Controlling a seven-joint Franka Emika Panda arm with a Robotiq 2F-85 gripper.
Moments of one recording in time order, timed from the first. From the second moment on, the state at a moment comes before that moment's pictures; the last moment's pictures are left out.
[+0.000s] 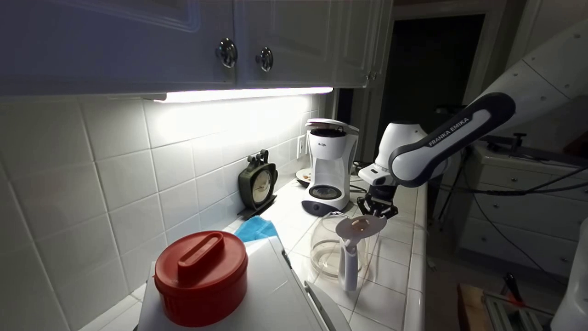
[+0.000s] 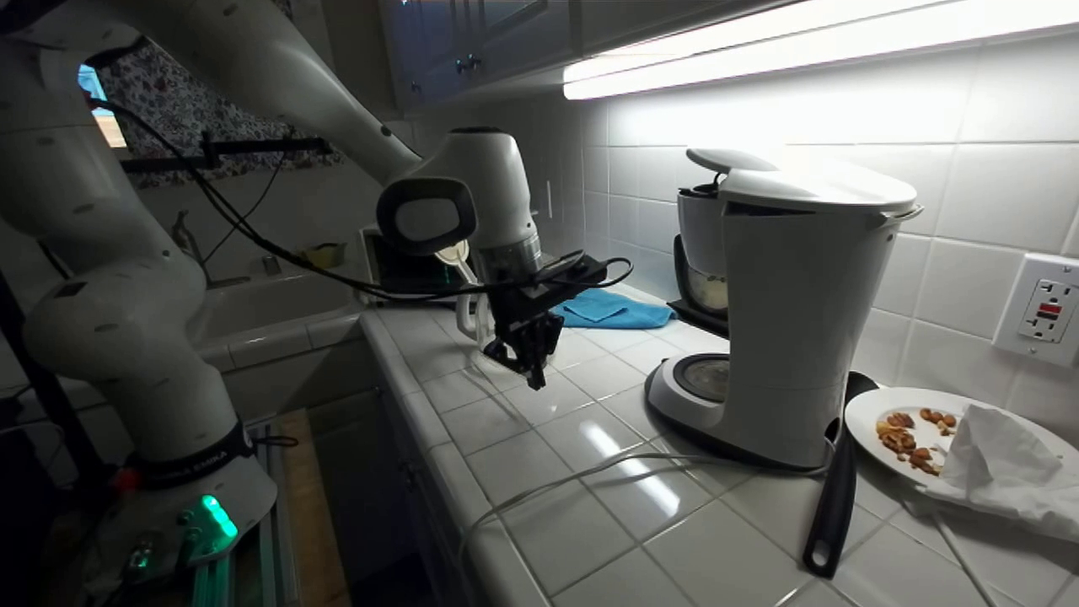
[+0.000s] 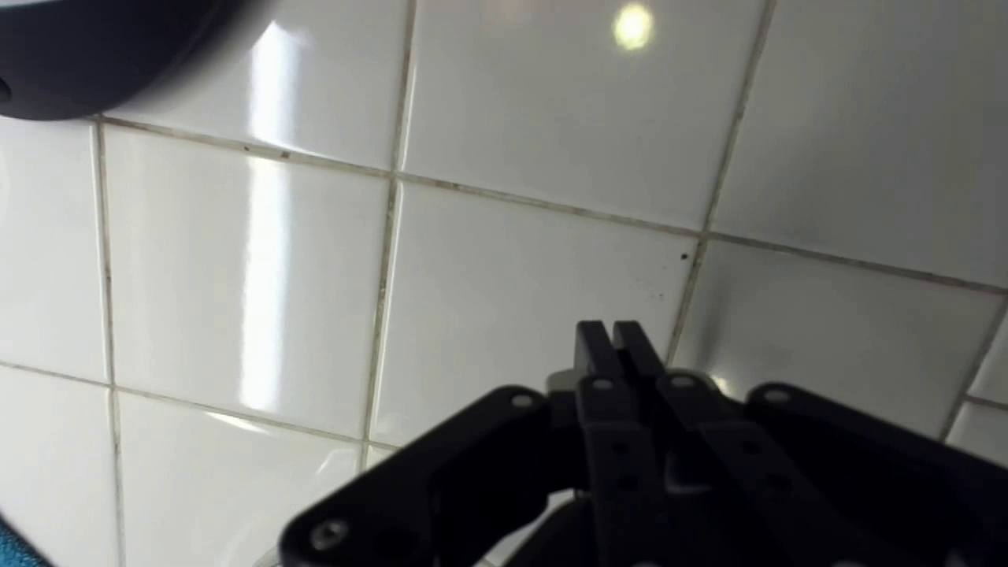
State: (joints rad) arm -0.20 -0.11 -0.25 -2.54 -0.03 2.58 -2.11
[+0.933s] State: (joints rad) arm -0.21 -0.30 -0.27 -2.53 -0.14 2.58 -2.12
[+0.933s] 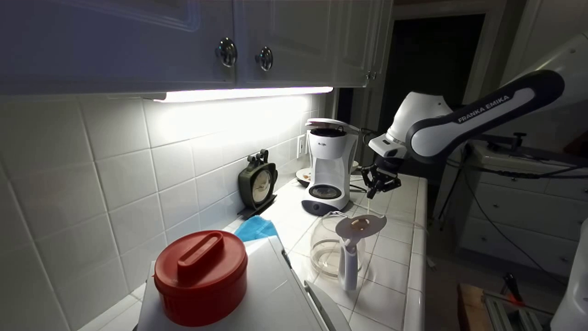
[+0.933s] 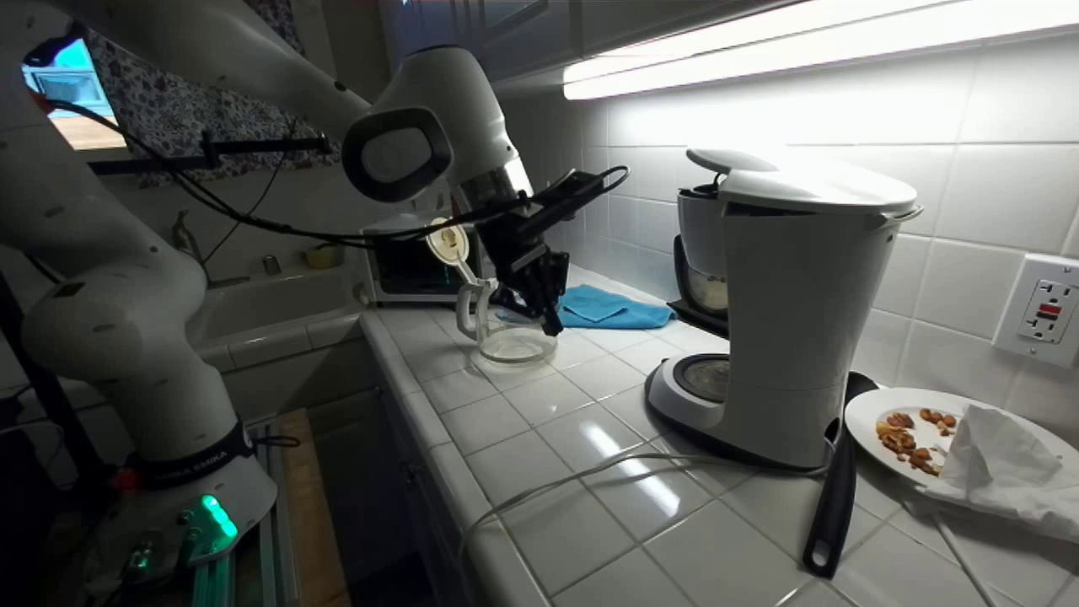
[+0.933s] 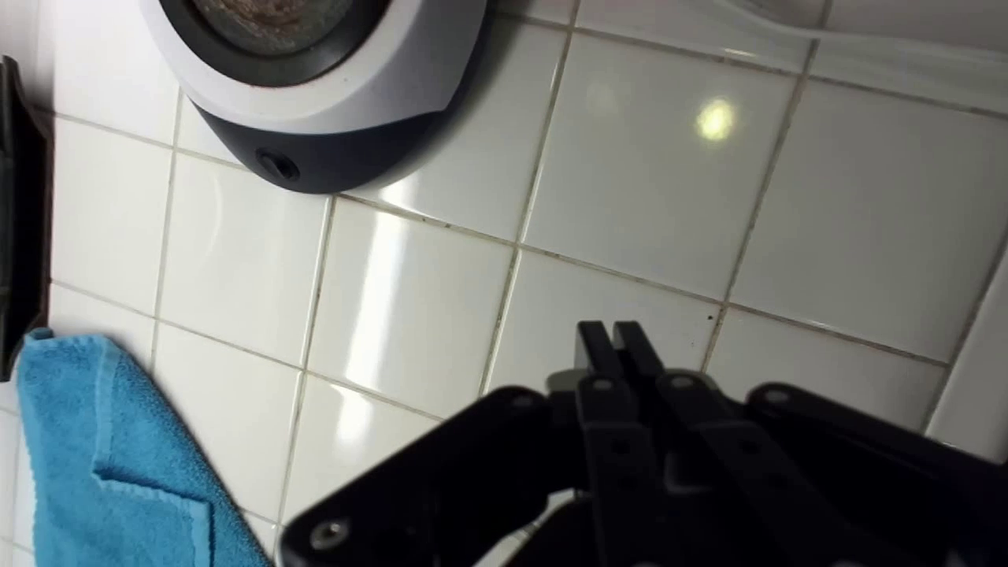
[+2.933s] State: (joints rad) arm -0.23 -0.32 -0.24 -2.45 -0.26 2.57 -1.92
